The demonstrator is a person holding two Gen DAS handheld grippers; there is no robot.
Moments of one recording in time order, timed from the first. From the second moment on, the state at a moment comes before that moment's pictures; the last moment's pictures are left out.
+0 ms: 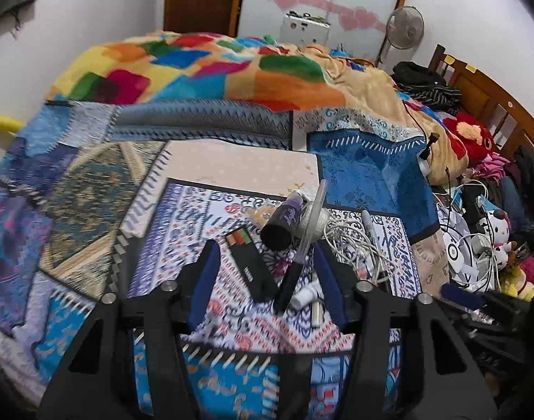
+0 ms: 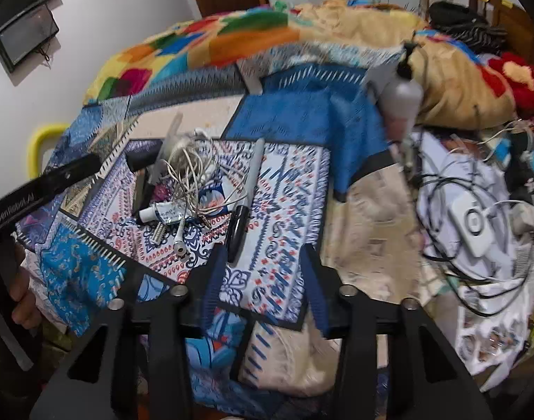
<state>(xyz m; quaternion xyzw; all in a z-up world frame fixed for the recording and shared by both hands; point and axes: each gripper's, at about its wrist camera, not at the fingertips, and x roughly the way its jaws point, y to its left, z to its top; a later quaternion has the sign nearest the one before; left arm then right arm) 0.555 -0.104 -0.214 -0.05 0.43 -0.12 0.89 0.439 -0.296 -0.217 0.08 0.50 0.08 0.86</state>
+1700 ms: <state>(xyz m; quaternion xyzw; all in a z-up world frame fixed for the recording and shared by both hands) 0.478 -0.084 -0.099 -0.08 0.36 -0.13 0.92 0.392 -0.279 -0.102 0.06 0.37 0.09 0.92</state>
